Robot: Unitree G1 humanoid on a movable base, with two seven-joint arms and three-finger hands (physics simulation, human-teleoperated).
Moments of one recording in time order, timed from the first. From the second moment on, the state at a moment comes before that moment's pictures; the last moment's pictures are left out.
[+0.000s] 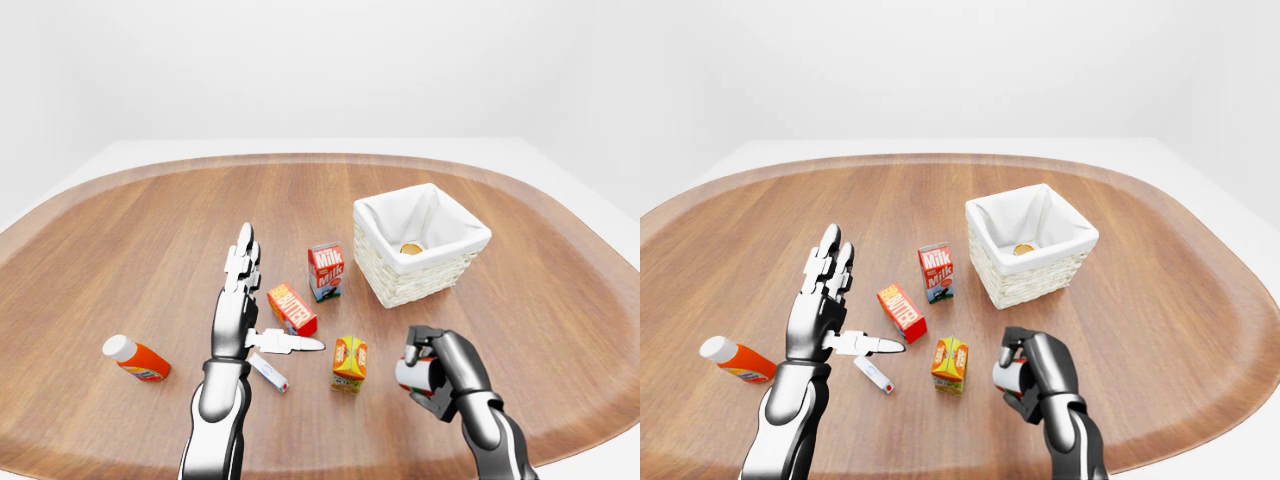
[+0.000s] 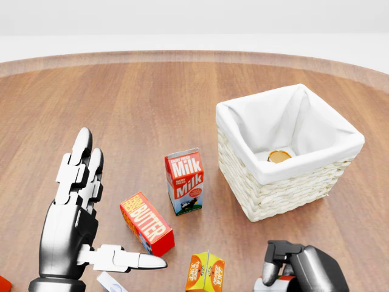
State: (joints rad) left arm 0.14 0.00 -0.09 -0.38 0.06 -0.05 -0.04; right arm 0.31 -0.07 -0.06 -0.17 -0.78 -0.09 0.09
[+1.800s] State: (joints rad) left arm 0.13 0.00 -0.09 -0.36 0.06 -0.05 -0.04; right arm -0.45 -0.23 -0.12 -0.12 -0.66 0.09 0.26
